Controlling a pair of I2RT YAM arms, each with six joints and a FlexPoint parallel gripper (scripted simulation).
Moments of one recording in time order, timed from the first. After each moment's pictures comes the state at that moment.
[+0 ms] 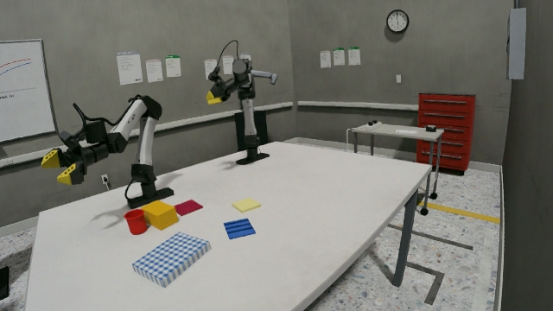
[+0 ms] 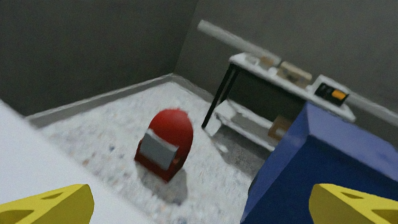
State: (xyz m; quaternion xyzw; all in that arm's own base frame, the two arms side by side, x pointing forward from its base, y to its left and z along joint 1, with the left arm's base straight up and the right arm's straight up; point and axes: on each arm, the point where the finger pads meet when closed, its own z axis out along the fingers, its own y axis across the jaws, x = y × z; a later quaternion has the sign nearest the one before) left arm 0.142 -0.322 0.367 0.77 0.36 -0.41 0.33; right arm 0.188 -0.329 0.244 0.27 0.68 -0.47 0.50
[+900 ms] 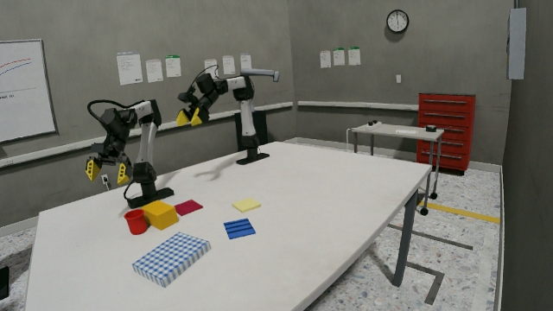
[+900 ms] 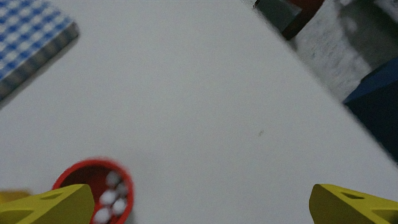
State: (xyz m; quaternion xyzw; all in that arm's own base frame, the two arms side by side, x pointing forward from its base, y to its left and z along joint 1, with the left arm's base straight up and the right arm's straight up) left arm 0.183 -0.462 0.292 0.57 0.66 -0.30 0.39; right arm 0.192 -0.179 0.176 0.26 0.88 -0.20 0.33
